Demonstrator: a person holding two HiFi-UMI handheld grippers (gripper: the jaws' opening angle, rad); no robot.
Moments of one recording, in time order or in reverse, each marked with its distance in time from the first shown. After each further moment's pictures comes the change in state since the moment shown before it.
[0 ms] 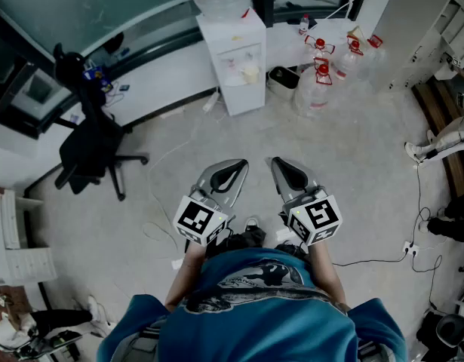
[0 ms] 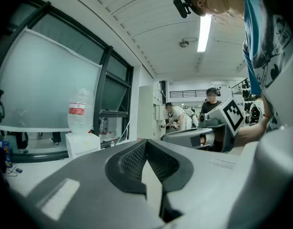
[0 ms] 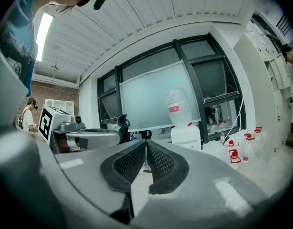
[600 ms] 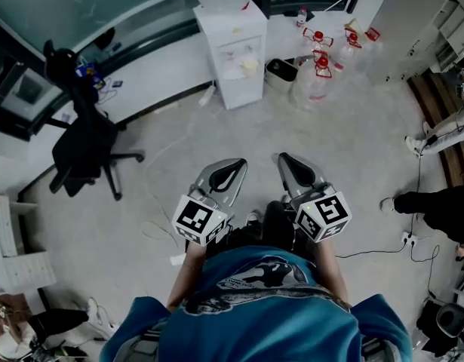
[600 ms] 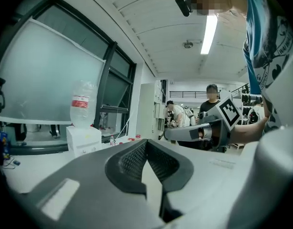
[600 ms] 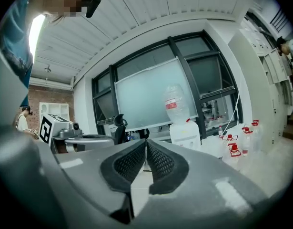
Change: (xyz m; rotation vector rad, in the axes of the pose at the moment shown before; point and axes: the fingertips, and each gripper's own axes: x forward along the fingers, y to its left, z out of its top) left arm -0.019 0.031 -0.021 -0.052 0.032 -0.024; right arm 0.021 0.003 -0.008 0.068 0.016 -0.043
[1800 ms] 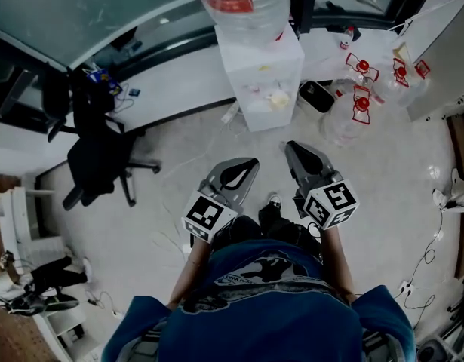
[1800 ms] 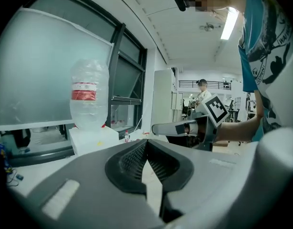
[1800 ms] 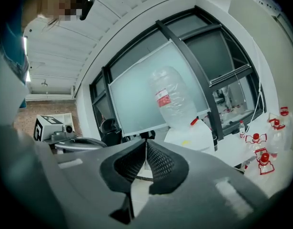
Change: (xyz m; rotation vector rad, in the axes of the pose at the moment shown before) left arm 0.189 0.204 0.021 0.004 0.109 0.104; right arm 0.248 -0.184 0.057 0.093 0.022 0.162
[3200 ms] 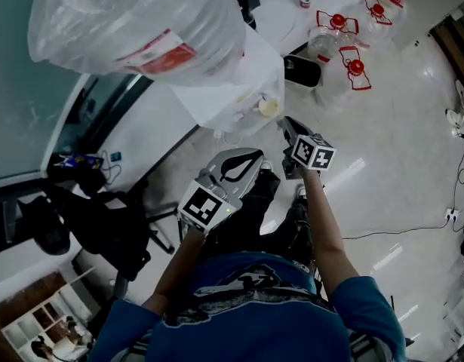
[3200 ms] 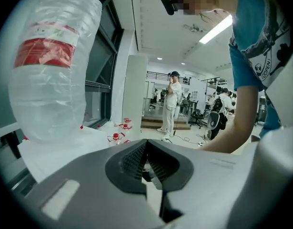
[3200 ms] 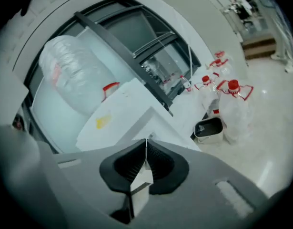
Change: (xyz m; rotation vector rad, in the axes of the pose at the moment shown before) left arm 0.147 0.140 -0.006 0.155 0.138 -0.537; right arm 0.178 -0.256 -0.170 0.619 0.005 -0.557
